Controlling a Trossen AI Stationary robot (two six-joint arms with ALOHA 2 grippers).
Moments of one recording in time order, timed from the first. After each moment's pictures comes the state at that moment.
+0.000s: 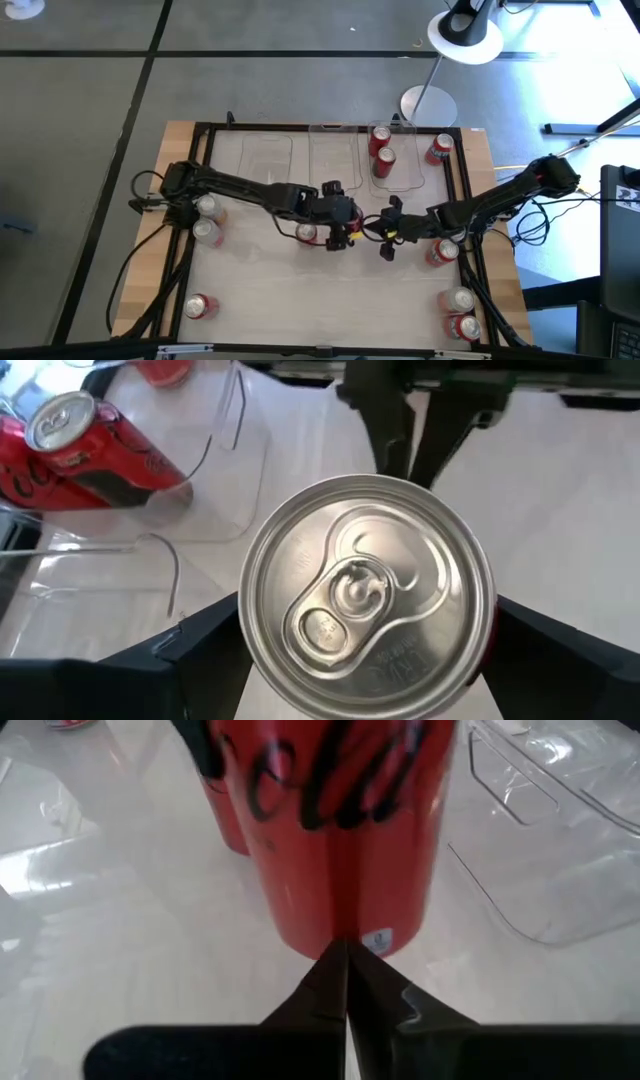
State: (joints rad) left arm -0.12 1.93 1.63 -0.51 -0.31 -0.04; right arm 0.33 1.22 0.52 0.07 0.39 0.39
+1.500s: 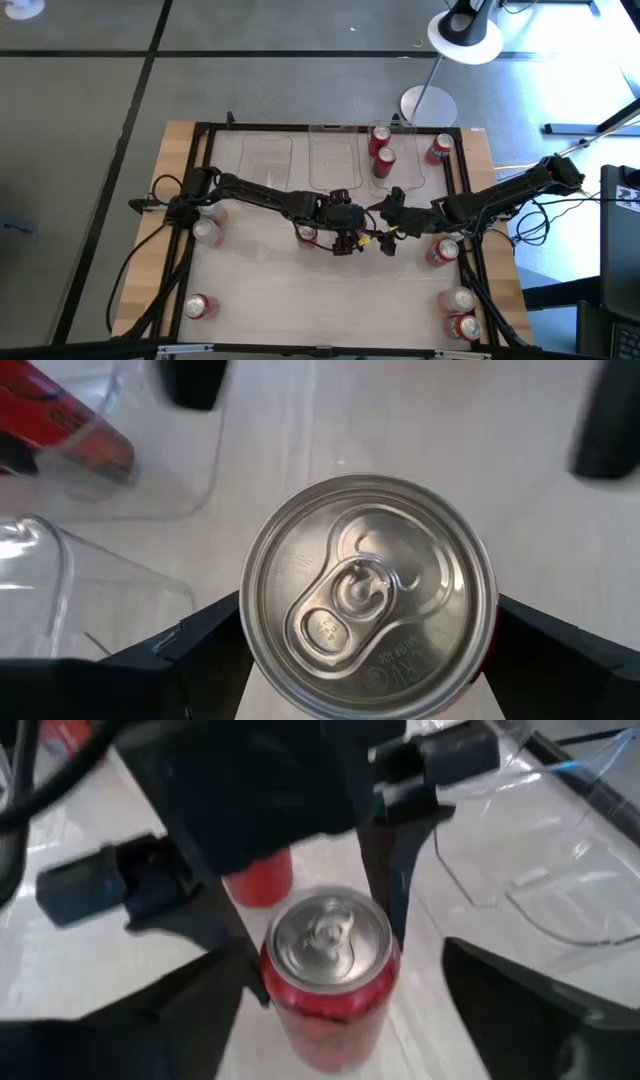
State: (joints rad) left arm -0.11 2.09 1.69 -0.52 -0.28 -0.04; right arm 0.33 1.16 0.73 -0.20 0.43 0.35
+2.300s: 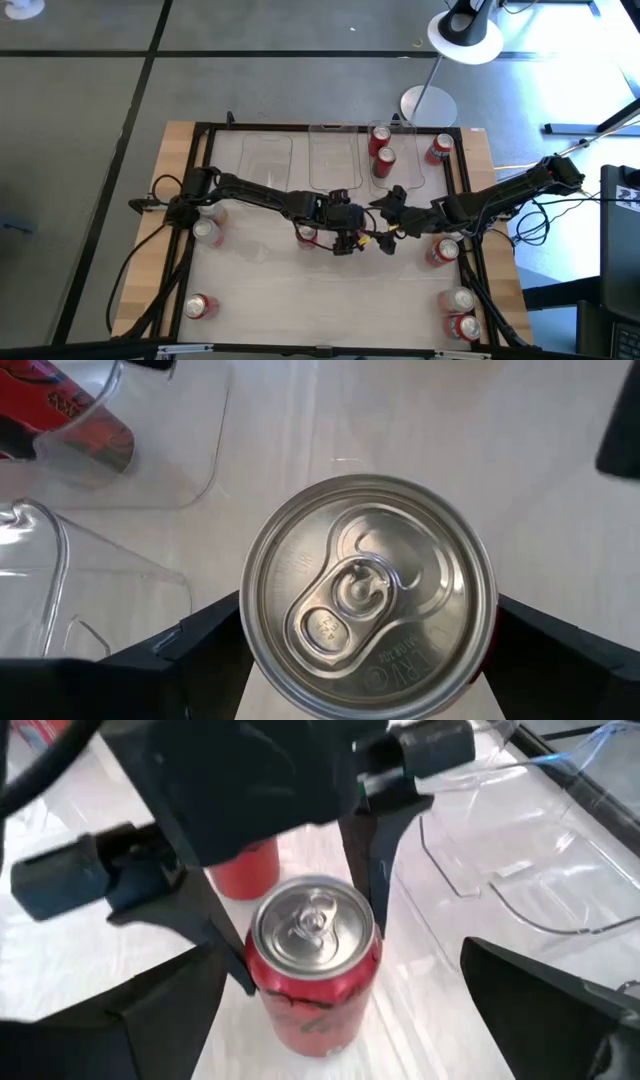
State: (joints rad) left arm -0.11 2.09 1.70 -0.53 -0.28 -0.08; right arm 0.33 1.16 0.74 -0.24 0.46 0.36
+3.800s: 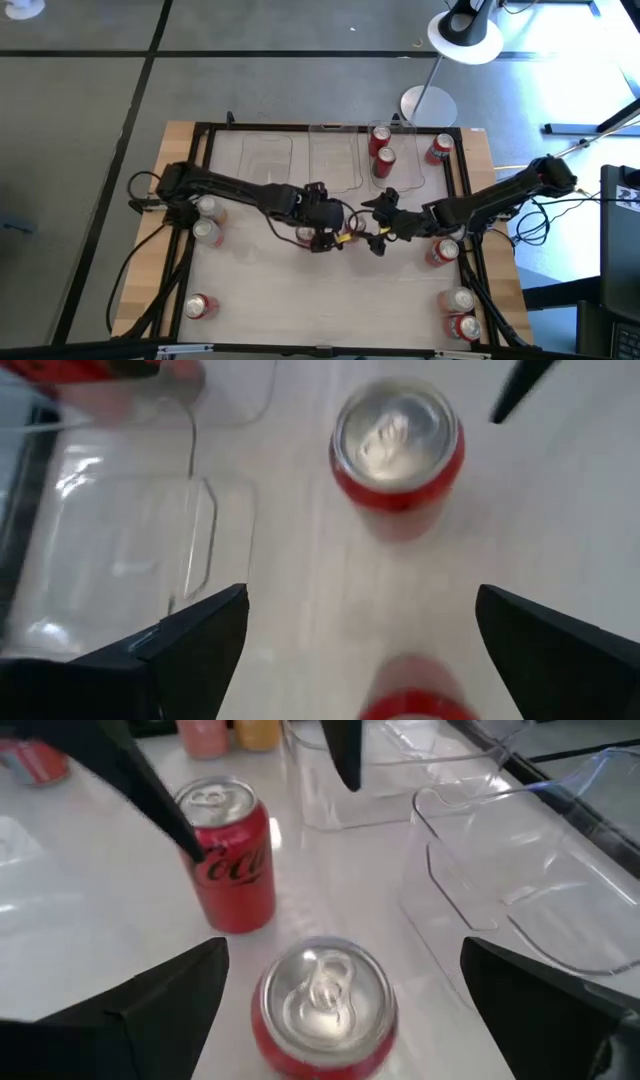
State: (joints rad) left arm -0.17 1.90 1.69 -0.88 -0.37 -0.17; right arm 0.33 1.27 0.74 -0.08 0.51 0.34
